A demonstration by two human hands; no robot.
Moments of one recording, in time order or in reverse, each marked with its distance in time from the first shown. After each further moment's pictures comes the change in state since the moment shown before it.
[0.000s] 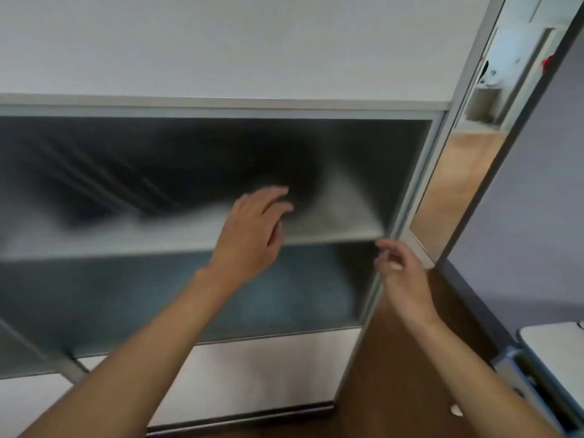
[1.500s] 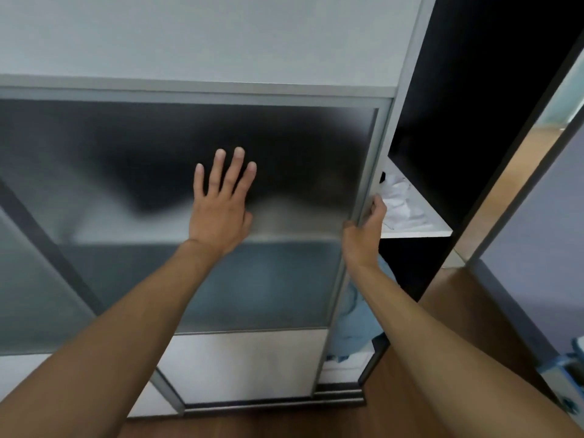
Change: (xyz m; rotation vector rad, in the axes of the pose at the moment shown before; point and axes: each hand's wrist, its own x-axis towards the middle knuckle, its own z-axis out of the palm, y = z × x) left_hand -0.060 -0.172 -0.050 0.623 -0.166 -0.187; right_hand 0.031 -0.058 0.211 0.278 0.156 0.036
